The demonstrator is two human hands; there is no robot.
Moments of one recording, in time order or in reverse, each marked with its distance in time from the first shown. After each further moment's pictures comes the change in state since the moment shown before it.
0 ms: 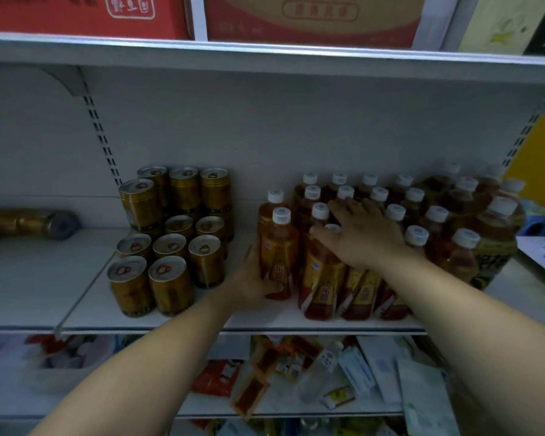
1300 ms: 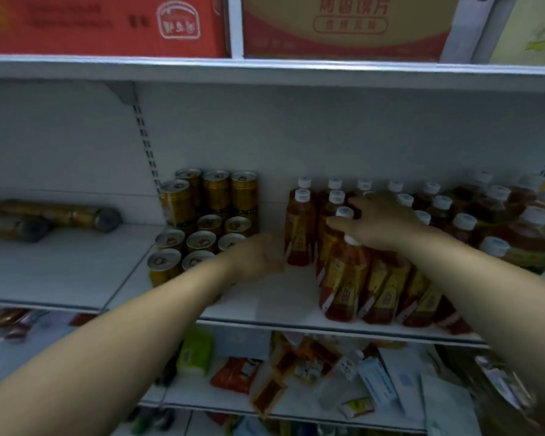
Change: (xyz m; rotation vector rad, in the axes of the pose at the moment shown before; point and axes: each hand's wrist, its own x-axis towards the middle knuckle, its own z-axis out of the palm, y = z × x) left_hand -0.046 0.071 -0.061 0.425 -0.077 -0.076; right_hand 0.009 -0.011 -0.029 0.101 -0.073 -0.031
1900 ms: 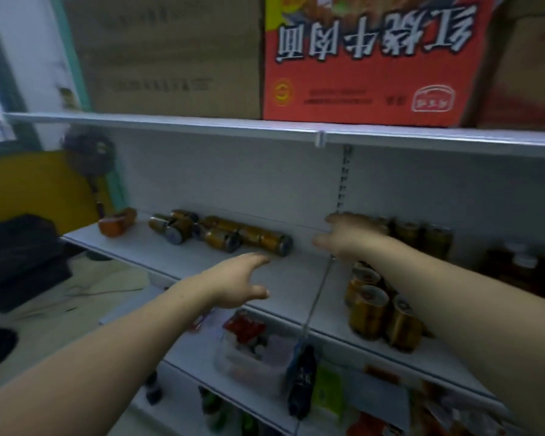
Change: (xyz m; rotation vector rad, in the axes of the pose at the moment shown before) left_hand -0.245 -0.238 -0.188 0.265 0.219 -0.241; right_hand -0.005 -0.395 0.037 0.025 0.003 -0.423
